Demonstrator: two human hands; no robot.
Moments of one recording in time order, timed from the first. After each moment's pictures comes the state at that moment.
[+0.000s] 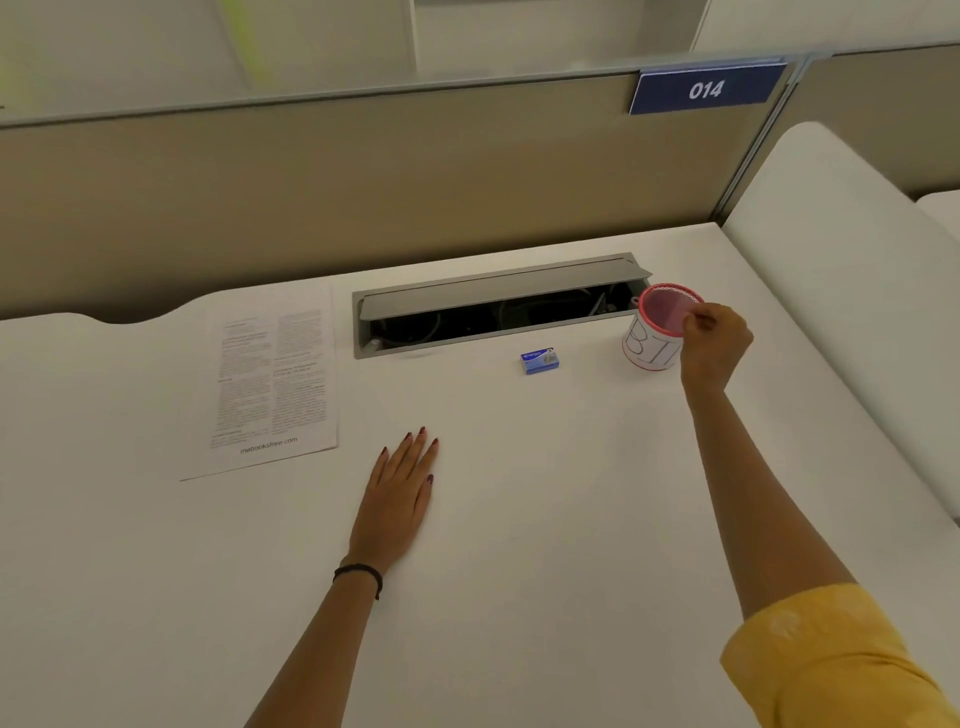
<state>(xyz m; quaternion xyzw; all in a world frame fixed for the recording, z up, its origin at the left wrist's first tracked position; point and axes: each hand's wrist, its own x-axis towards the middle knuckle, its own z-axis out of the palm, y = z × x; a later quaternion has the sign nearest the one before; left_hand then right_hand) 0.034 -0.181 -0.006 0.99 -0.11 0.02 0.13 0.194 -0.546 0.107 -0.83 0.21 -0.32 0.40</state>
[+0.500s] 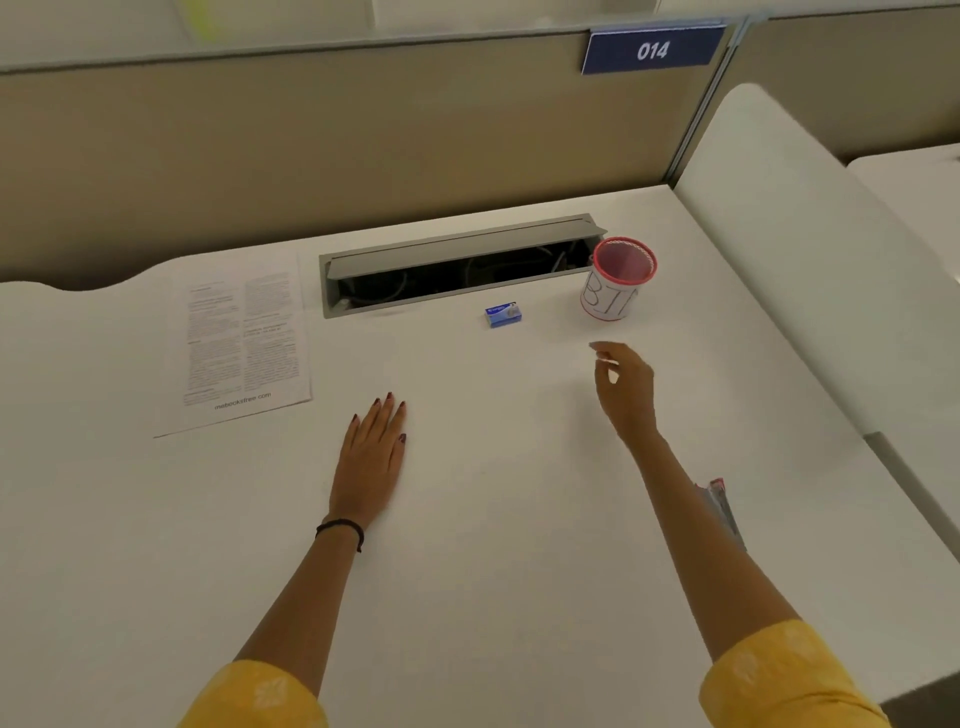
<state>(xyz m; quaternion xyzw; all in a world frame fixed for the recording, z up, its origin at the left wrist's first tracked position) 0.010 -0.188 -0.003 0.98 -0.09 0.02 0.15 0.074 -0.522 0.060 -0.90 0.02 -0.18 0.40</state>
